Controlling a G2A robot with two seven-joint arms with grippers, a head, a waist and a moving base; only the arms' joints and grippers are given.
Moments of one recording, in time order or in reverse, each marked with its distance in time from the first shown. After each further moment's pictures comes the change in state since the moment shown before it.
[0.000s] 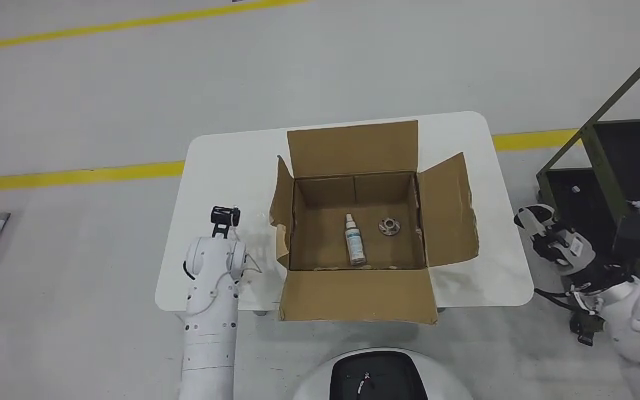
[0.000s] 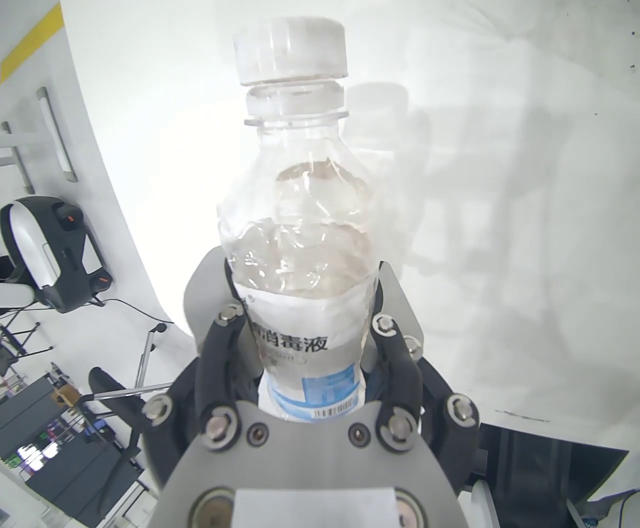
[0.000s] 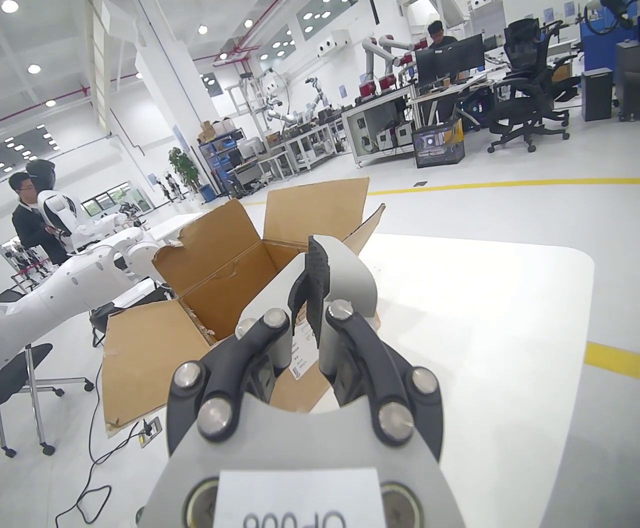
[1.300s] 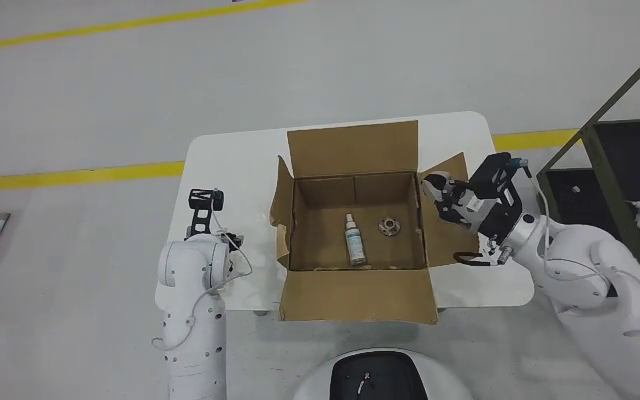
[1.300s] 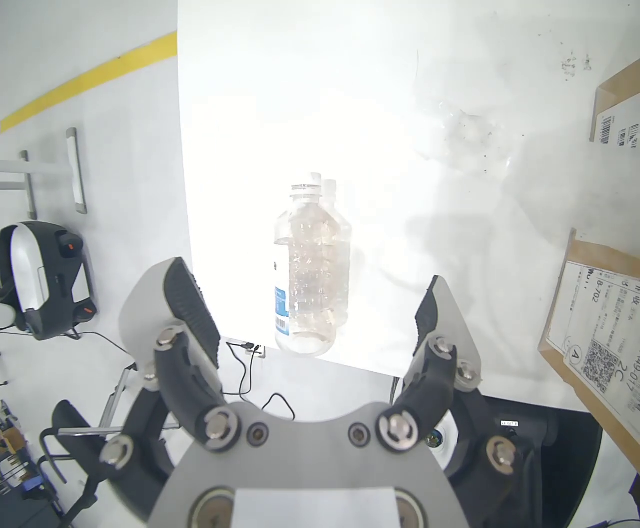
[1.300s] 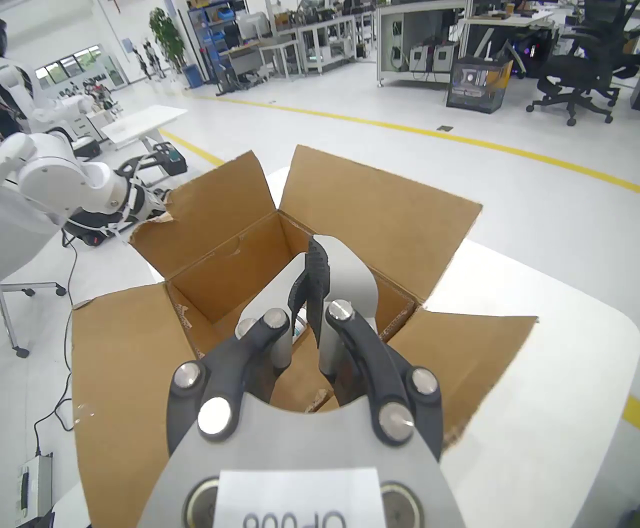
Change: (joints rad) left arm 0.109 0.010 -0.030 -0.406 -0.084 0.006 -0.064; right arm 0.361 -0.008 -0.339 -0.213 -0.097 0.421 0.498
